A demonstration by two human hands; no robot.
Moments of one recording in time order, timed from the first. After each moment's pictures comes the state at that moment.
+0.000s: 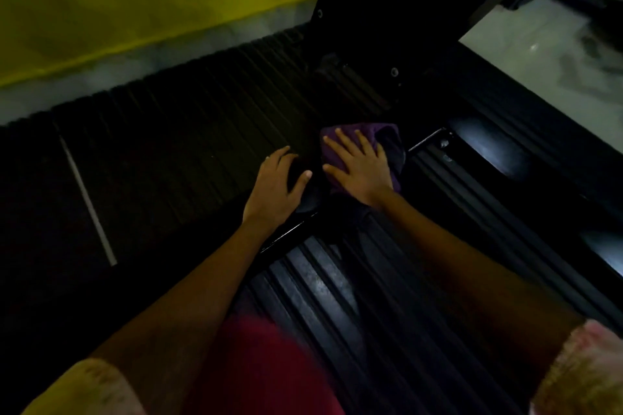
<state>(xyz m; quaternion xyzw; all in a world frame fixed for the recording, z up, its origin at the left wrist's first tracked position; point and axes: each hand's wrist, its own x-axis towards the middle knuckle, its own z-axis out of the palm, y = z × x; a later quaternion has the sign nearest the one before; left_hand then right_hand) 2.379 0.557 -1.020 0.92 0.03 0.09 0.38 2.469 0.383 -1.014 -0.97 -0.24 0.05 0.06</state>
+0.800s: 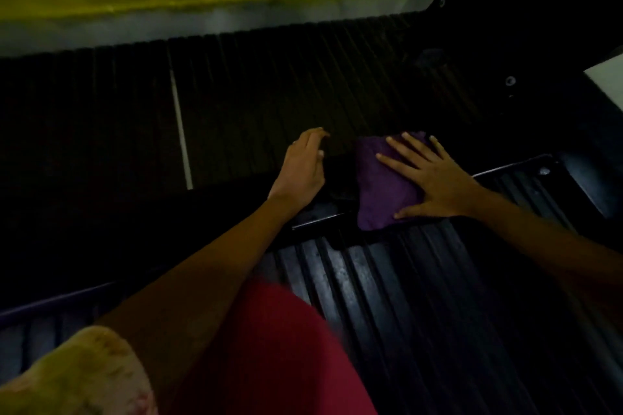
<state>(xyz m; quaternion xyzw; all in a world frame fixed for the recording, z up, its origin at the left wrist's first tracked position) 2.321 0.616 -1.022 0.90 0.11 0.13 0.40 2.467 0.384 -1.005 -0.81 -0.57 0.01 -0.09</state>
